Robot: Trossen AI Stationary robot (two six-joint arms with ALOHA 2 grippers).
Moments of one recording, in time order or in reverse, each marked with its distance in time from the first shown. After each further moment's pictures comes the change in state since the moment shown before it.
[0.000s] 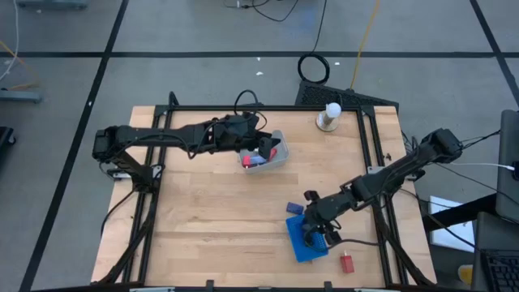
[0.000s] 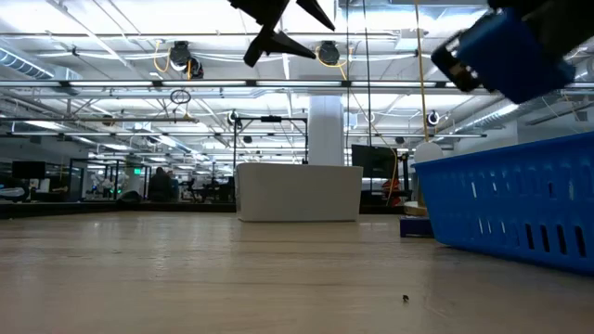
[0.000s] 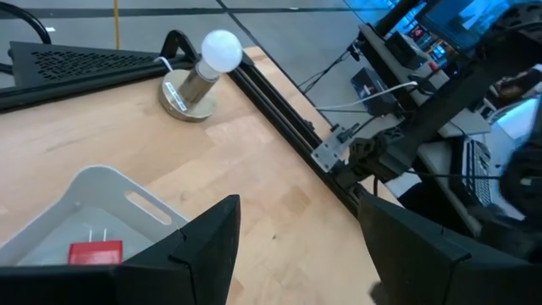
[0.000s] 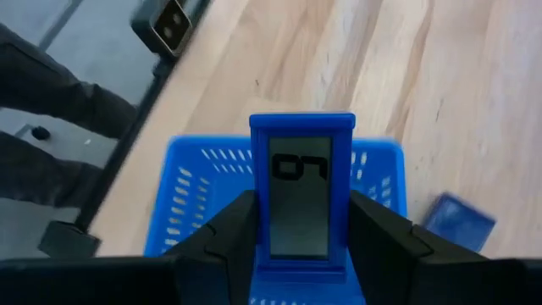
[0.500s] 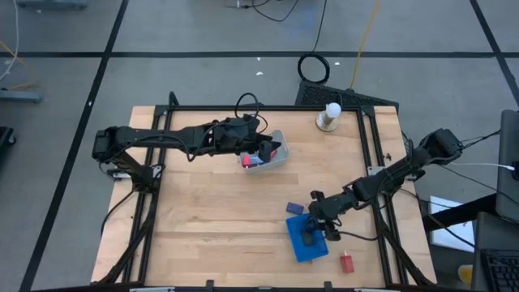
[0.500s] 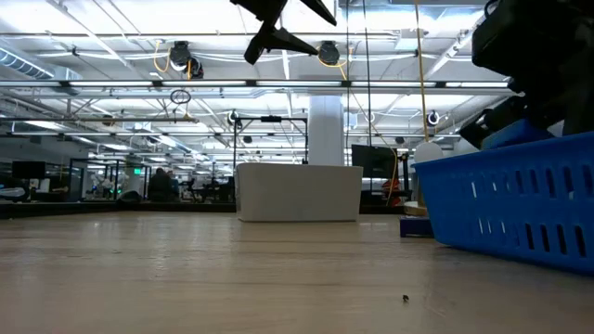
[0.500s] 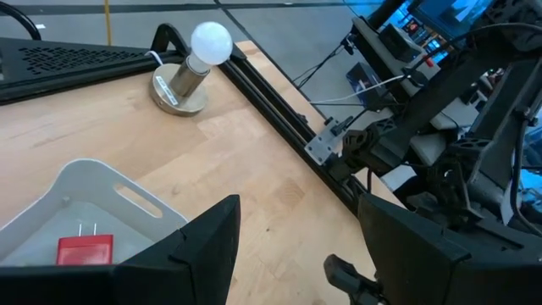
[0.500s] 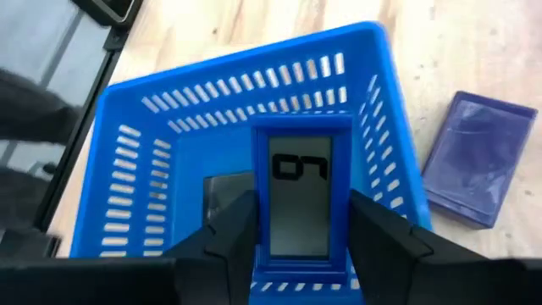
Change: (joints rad) left arm -0.023 0.000 0.000 0.000 0.000 0.001; right arm -0.008 0.000 -0.268 0.277 0.011 0.174
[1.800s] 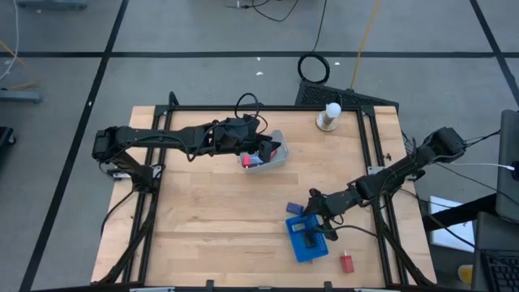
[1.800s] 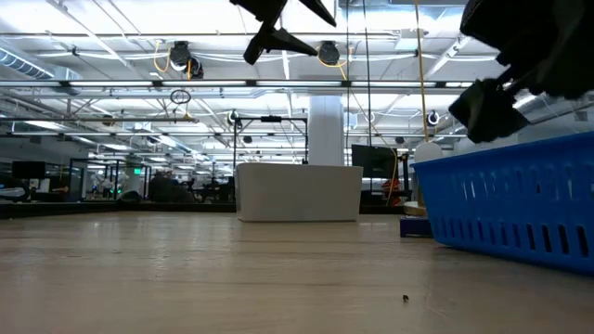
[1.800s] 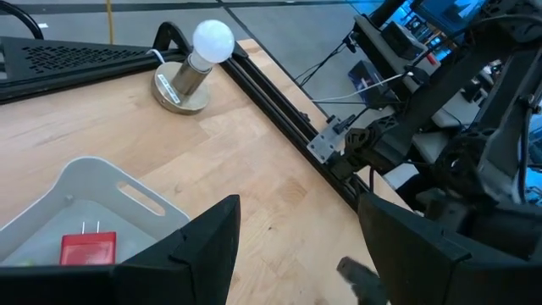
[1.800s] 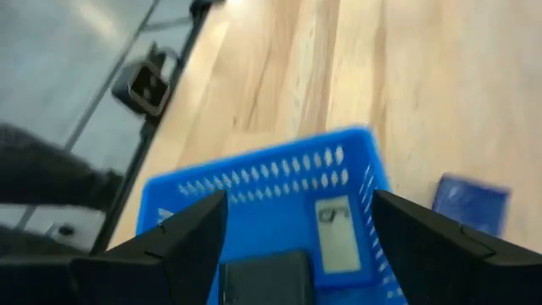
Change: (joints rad) left arm 0.001 0.000 0.000 -0.008 -0.002 0.001; right arm -0.001 -0.058 -0.007 0.132 0.054 0.051
